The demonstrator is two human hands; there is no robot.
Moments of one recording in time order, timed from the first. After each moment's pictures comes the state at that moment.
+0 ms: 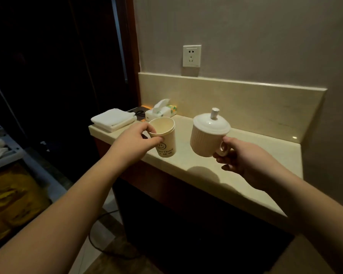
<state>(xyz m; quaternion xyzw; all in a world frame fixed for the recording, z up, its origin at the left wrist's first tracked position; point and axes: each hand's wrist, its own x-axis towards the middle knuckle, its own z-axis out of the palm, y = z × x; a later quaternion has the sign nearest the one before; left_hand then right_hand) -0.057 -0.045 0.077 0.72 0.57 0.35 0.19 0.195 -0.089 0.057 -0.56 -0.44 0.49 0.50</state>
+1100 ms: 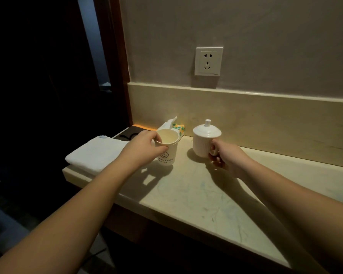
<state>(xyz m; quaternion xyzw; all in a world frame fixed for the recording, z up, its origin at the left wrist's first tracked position) -0.107 0.249 0.052 0.80 0.52 0.27 0.17 0.129 0.200 0.023 -0.66 -0.33 0.42 0.52</state>
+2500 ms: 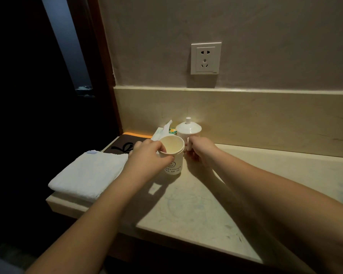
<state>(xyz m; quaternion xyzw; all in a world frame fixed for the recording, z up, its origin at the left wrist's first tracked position) -0.106 0.283 0.047 0.82 0.49 0.25 0.16 0.078 0.306 0.014 -0.70 -0.32 0.40 0.50</state>
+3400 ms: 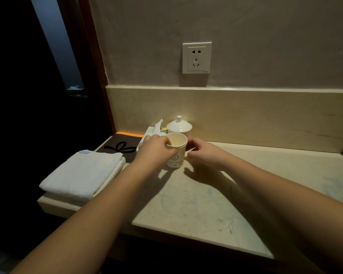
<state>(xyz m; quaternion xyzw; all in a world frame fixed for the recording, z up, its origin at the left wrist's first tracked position) -0.066 0.303 0.044 0.85 0.48 0.19 0.12 0.106 0.259 0.011 -0.68 -0.58 0.28 0.35</state>
